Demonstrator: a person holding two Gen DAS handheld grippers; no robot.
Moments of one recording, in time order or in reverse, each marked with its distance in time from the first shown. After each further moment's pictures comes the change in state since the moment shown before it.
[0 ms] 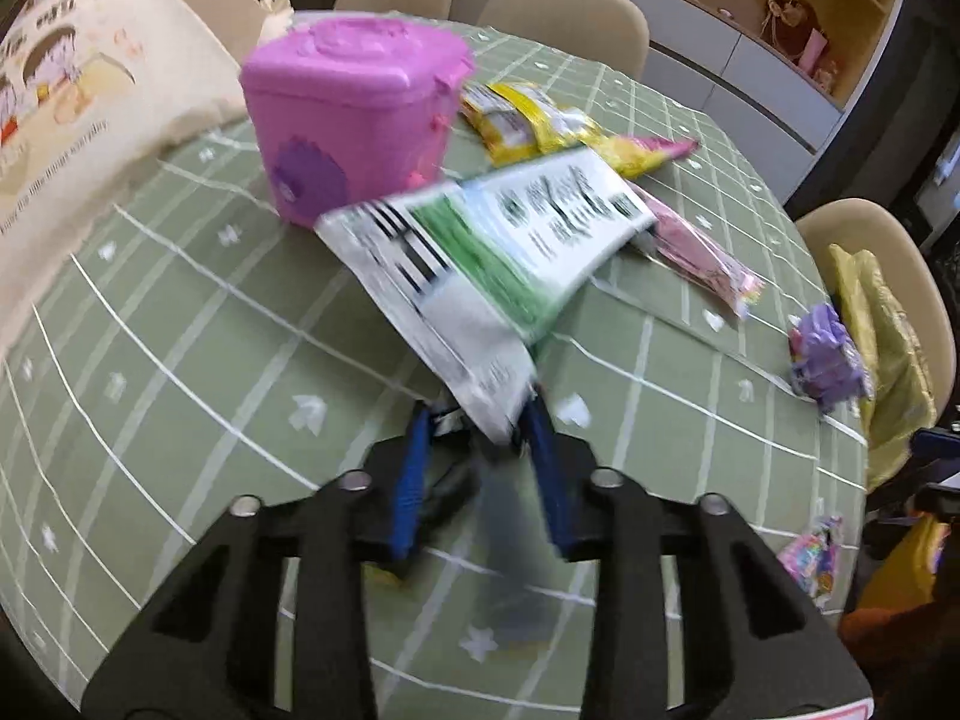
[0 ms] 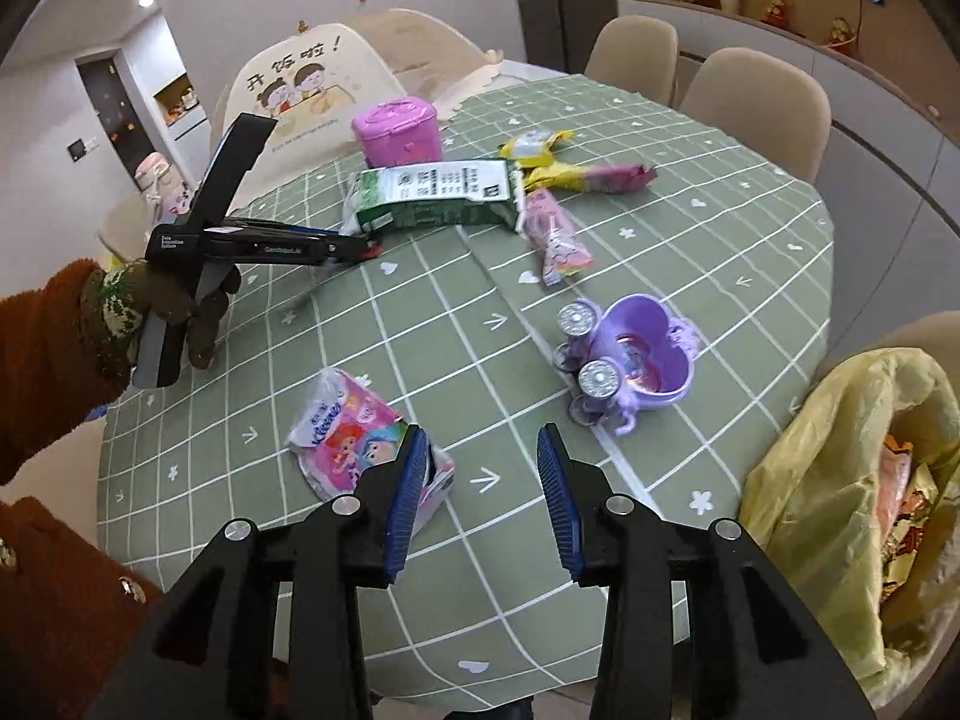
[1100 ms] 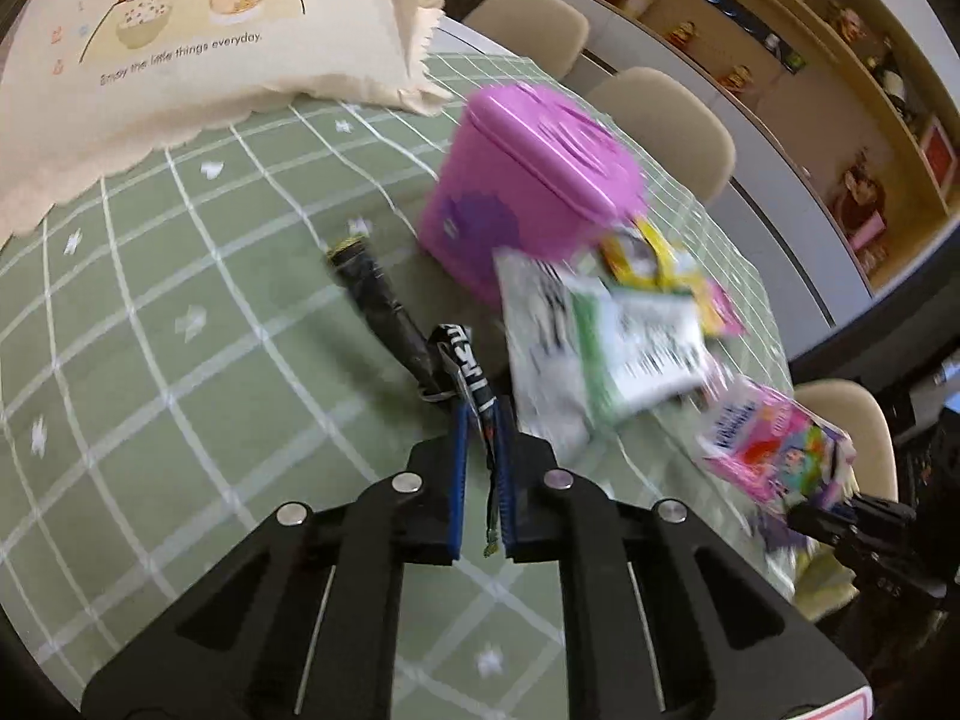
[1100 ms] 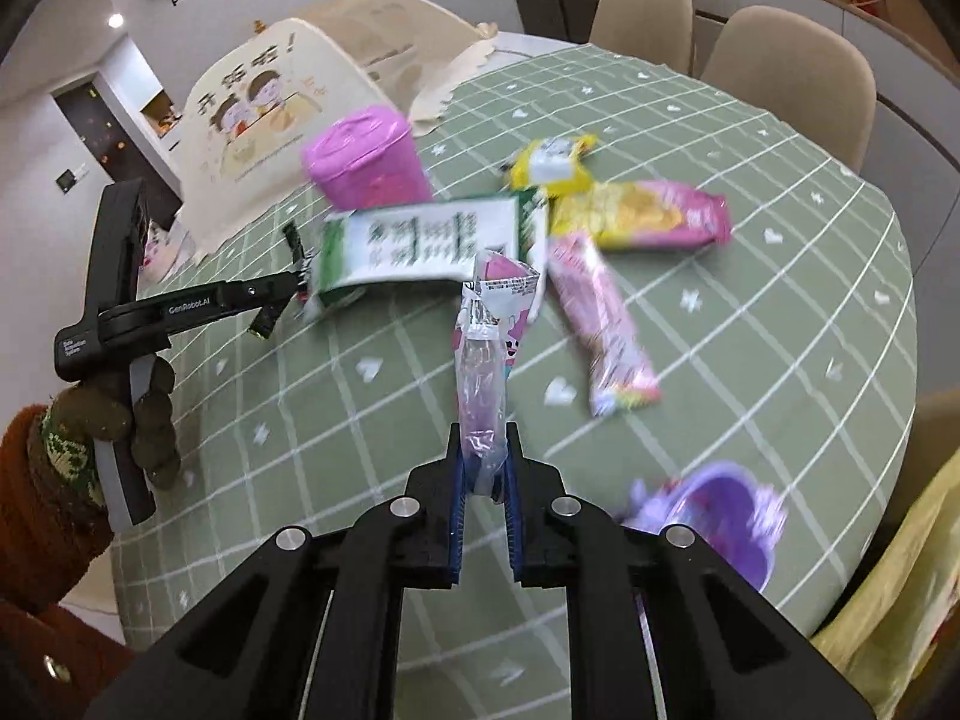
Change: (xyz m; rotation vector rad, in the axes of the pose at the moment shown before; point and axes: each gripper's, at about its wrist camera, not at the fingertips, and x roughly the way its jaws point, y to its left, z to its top) left arm -0.031 0.059 -0.003 -0.377 -0.112 -0.038; right arm 0.082 -0.003 0.090 0.082 0.080 0.057
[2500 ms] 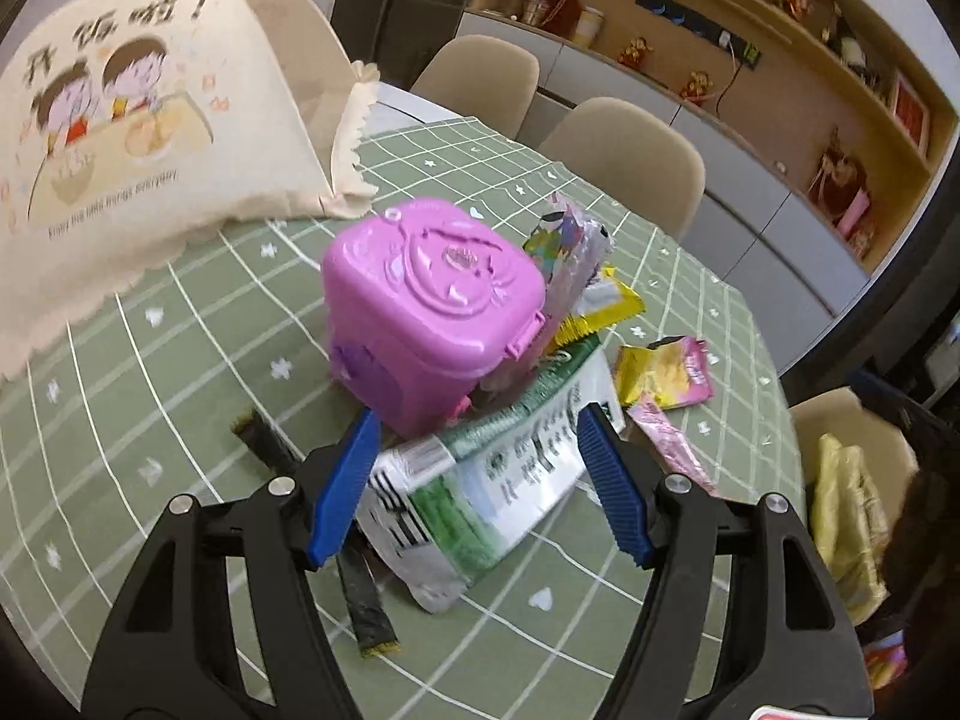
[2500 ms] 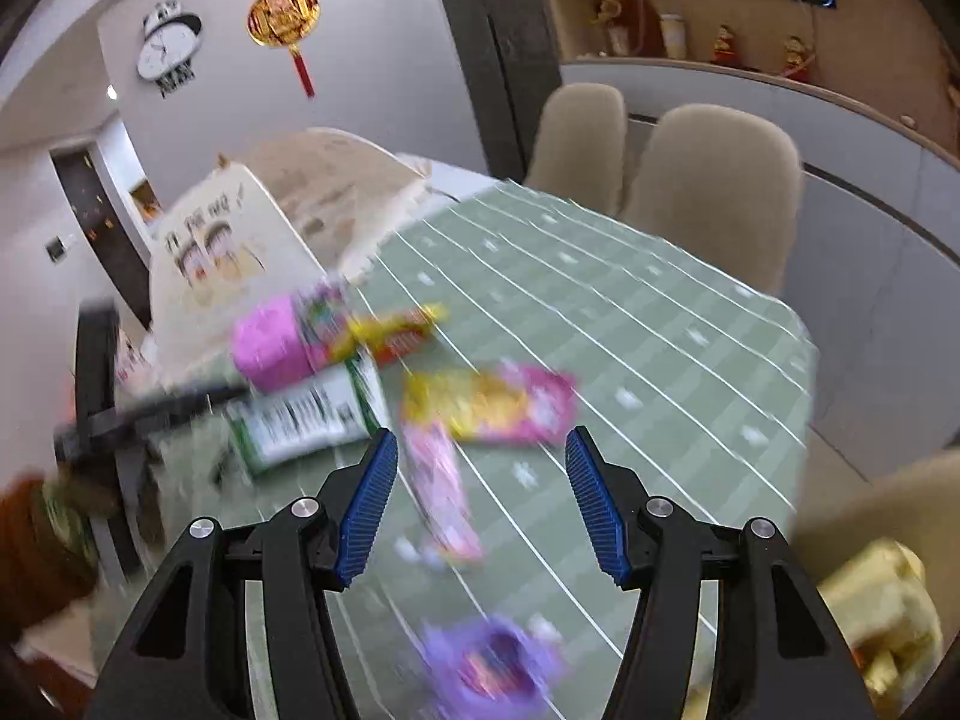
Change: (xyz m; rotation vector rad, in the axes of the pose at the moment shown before) left arm 0.007 -0.043 0.044 0.126 -0.140 0.018; right arm -0.060 -0.078 0.064 0.035 -0.299 -0.043
